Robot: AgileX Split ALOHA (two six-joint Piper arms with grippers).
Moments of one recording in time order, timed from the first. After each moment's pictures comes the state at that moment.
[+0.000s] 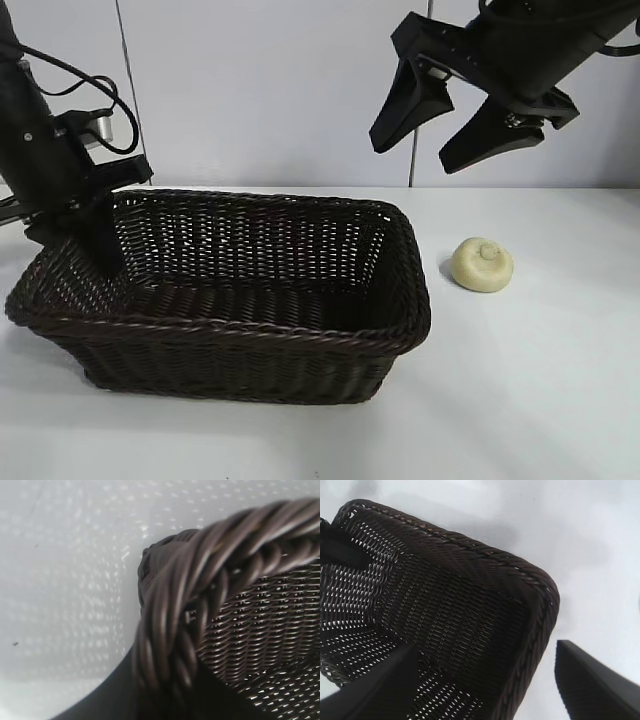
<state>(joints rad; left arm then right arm) -0.13 2.08 -1.45 -0.43 1.04 0.23 0.27 1.63 -1.17 0.61 0.67 -0.44</state>
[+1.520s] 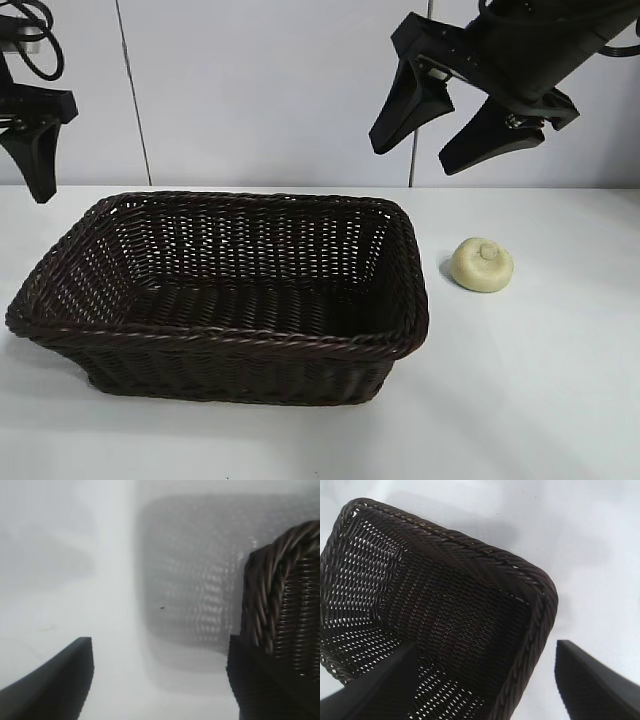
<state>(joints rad) -0.11 1.89 -1.50 -0.02 1.12 0.02 0.27 1.63 -1.17 0.61 0.68 -0.44</state>
